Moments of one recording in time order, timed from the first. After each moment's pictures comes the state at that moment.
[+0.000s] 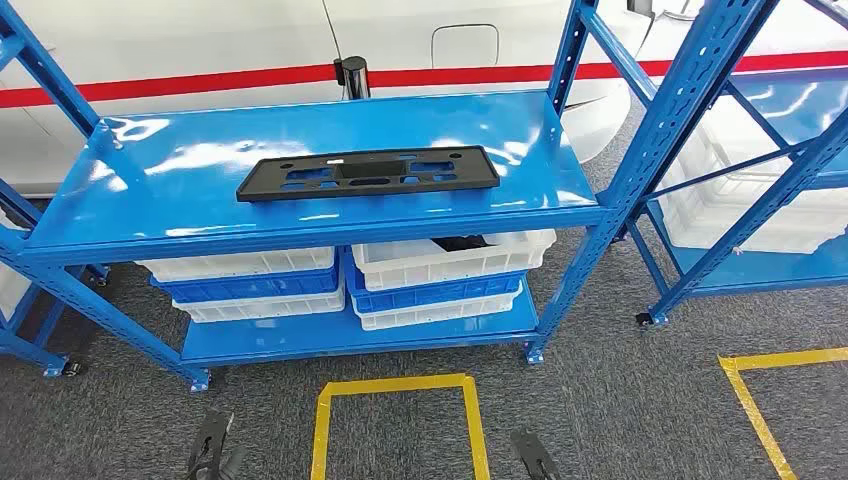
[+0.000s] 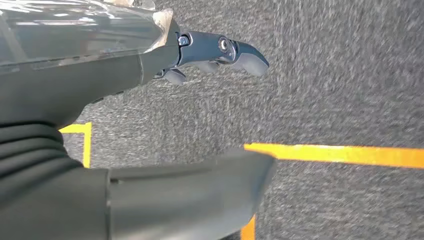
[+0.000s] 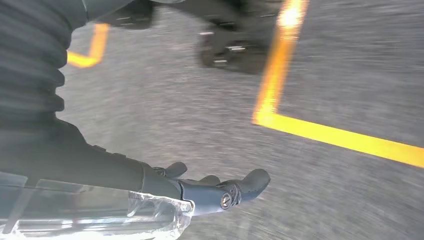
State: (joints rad) left arm -0.36 -0.05 -0.16 -0.21 0.07 0.31 0.24; right arm -0.25 0.03 0.65 -0.20 -0.45 -0.32 -0.03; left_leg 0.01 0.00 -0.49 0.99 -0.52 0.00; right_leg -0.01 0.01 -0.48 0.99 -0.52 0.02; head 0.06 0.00
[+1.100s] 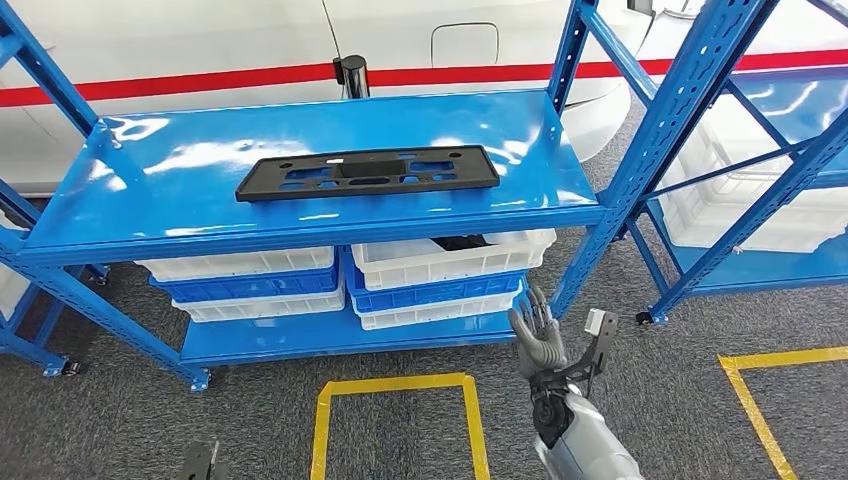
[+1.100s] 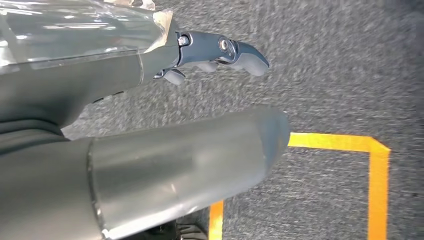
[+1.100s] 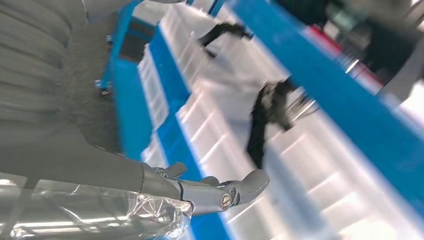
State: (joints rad) left arm -0.25 -0.04 -0.07 -0.20 0.15 0.22 -0.10; right arm -0.39 0.06 0.11 -0.56 -0.69 0.25 -0.45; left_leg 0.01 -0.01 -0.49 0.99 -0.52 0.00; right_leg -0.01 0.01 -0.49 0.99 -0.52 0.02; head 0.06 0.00
